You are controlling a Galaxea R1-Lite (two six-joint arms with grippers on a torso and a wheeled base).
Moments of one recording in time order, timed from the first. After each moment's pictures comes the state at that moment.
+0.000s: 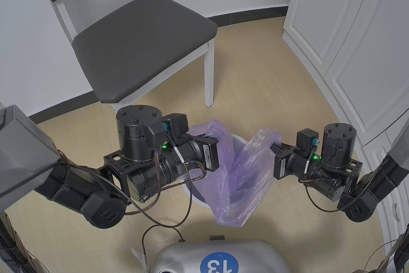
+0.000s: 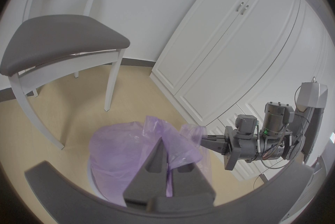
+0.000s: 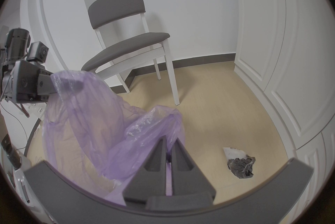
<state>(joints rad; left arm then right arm) -0.68 1.93 -0.81 -0.97 -0.08 -0.29 0.55 1.93 -0.57 -1.13 -0.14 0.06</state>
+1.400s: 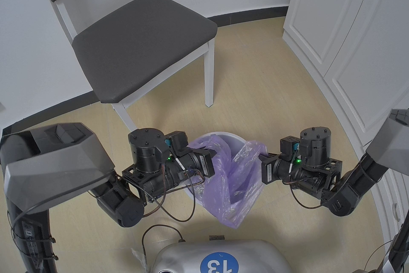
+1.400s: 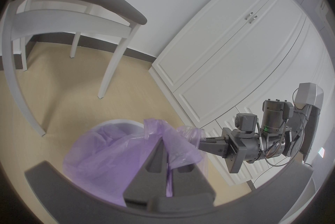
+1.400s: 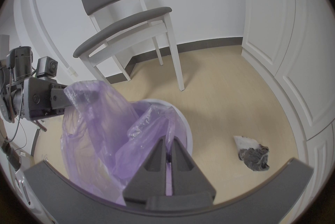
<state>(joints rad) -0.61 2.21 -0.83 -1.29 -0.25 -0.38 0.54 2.04 -0.65 -1.02 -0.10 0.10</state>
